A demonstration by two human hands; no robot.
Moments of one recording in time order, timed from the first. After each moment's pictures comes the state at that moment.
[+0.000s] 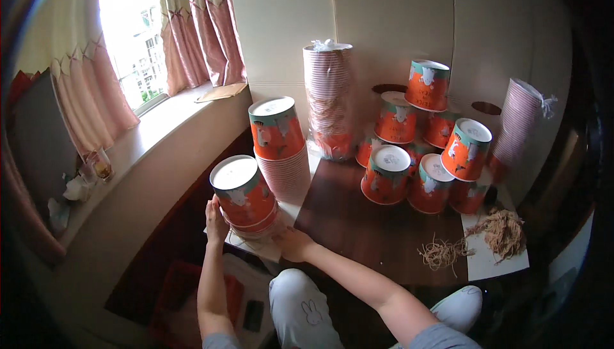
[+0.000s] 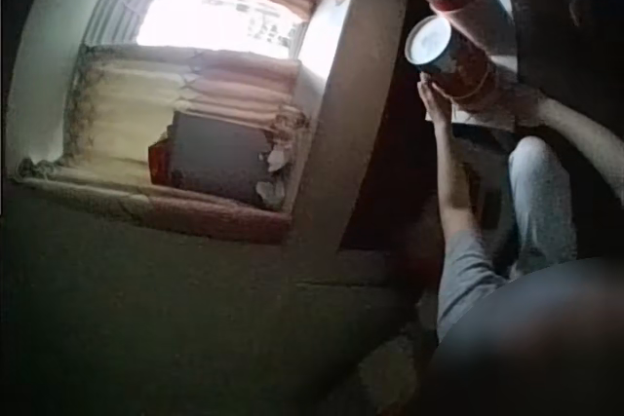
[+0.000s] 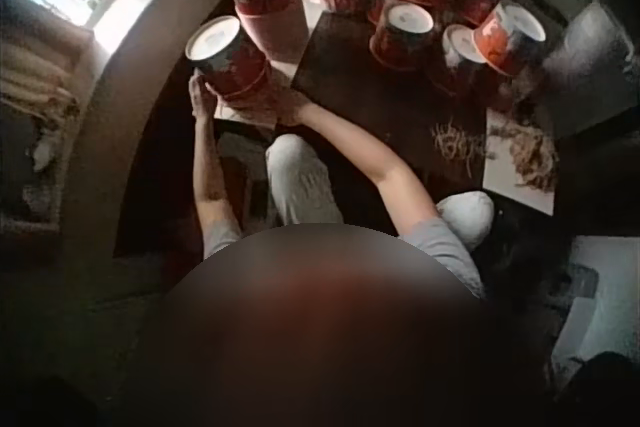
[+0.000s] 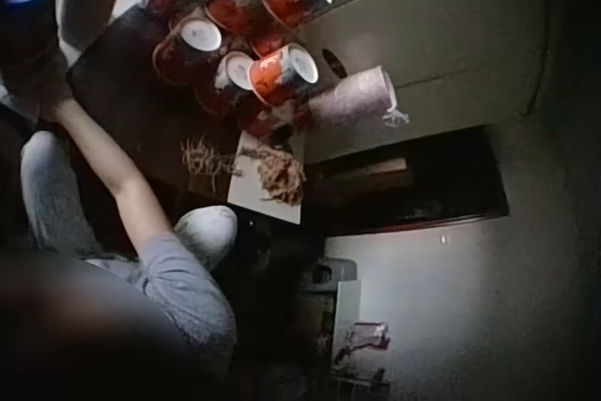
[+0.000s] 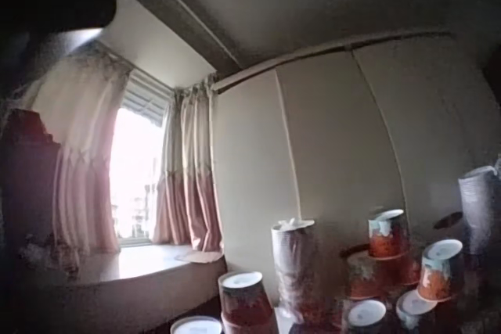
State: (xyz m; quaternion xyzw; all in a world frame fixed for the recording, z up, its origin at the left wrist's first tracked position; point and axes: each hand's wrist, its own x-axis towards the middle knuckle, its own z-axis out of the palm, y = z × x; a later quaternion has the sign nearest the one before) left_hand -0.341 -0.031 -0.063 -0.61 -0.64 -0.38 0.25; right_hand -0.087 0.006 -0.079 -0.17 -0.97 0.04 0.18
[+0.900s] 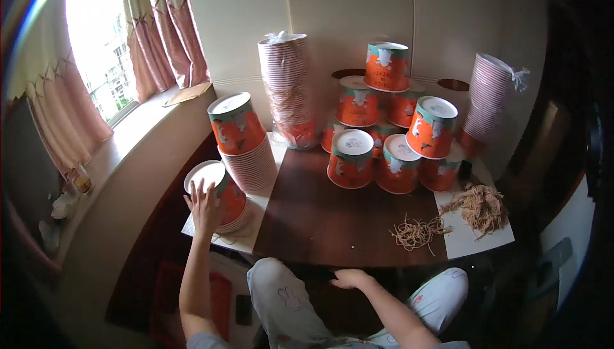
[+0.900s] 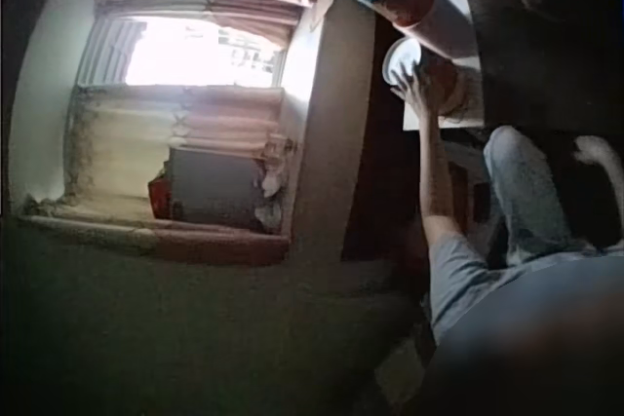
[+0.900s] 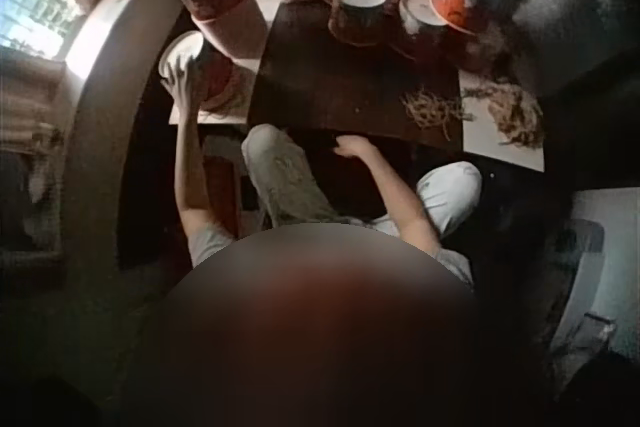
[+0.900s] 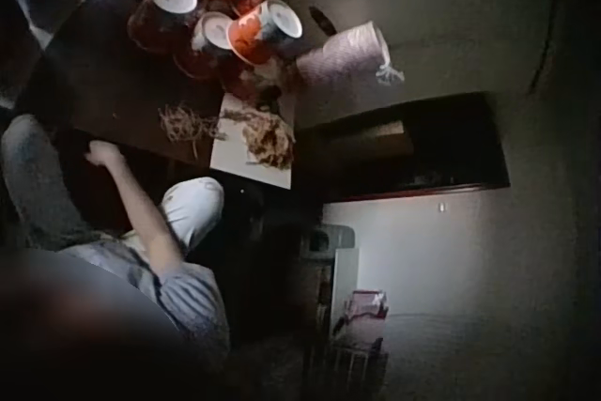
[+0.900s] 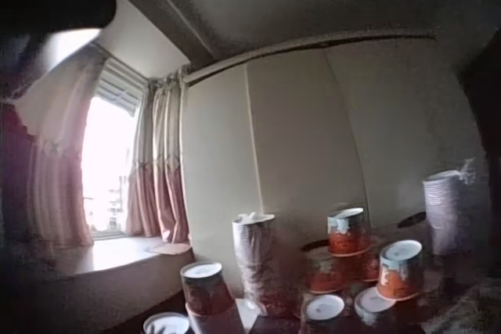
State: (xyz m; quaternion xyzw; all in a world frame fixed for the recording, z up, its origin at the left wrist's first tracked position) left_hand -0.245 -0.034 0.008 -0.59 -0.73 -0.23 0.27; right_hand 0.115 -0.071 -0.120 -0.45 -0.77 0.40 -0.23
